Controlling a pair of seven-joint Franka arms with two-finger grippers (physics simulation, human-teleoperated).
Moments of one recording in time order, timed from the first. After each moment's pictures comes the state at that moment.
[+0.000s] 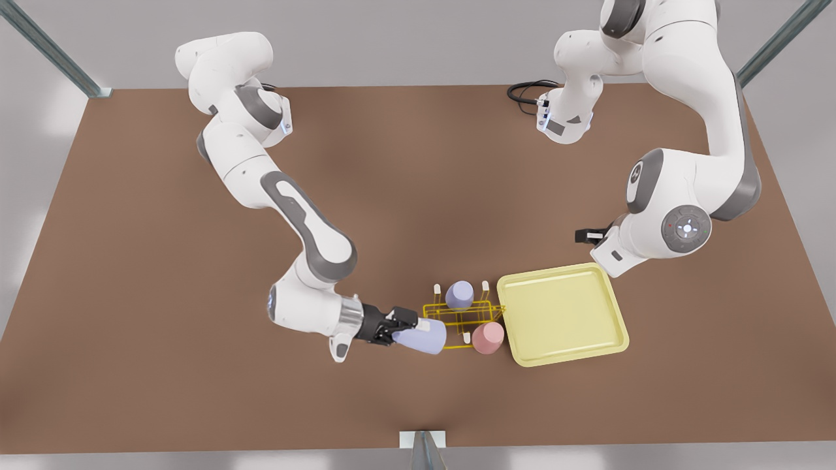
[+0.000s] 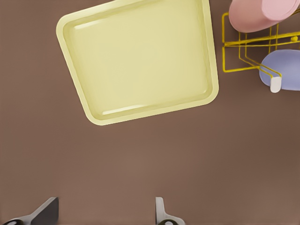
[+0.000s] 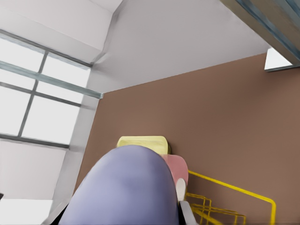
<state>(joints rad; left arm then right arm) -0.13 0.34 -0.08 -1.41 0.04 1.41 -0.13 0.24 1.12 0.52 -0.83 0.63 2.36 -0.18</state>
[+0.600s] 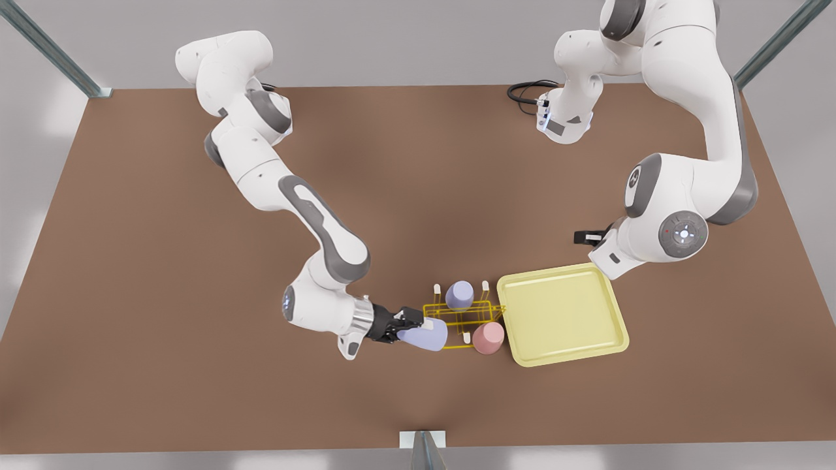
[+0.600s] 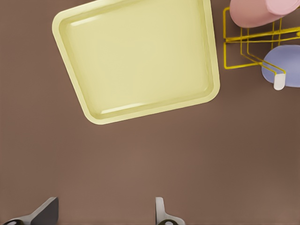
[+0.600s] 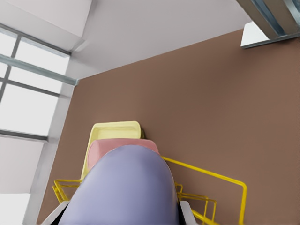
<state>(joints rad) -0.13 0.36 -0.08 -1.41 0.04 1.41 -0.12 0.31 1.16 0.42 -0.81 0.61 2.36 -0.15</state>
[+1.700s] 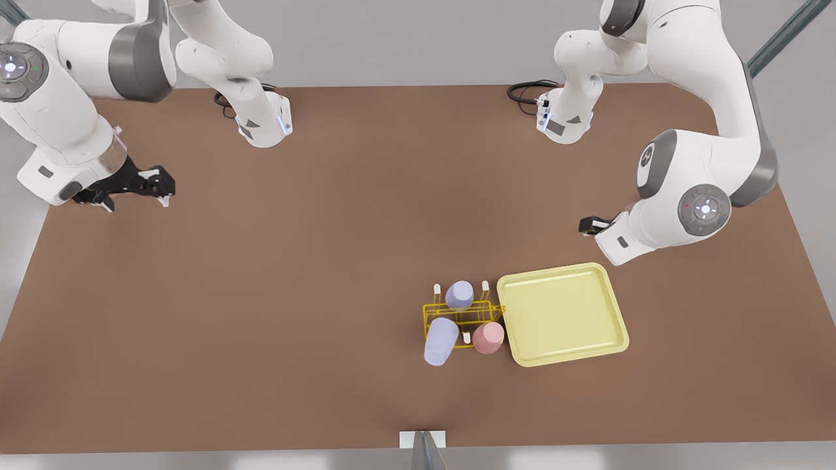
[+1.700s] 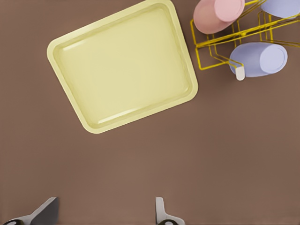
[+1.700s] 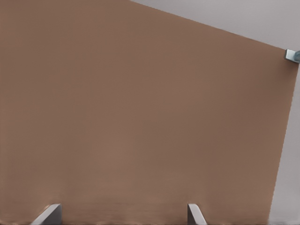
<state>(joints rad) -0.13 0.34 -0.09 -1.32 0.02 1.36 0.02 0.03 0.05 0.10 -1.39 -0.18 1.39 -0.11</state>
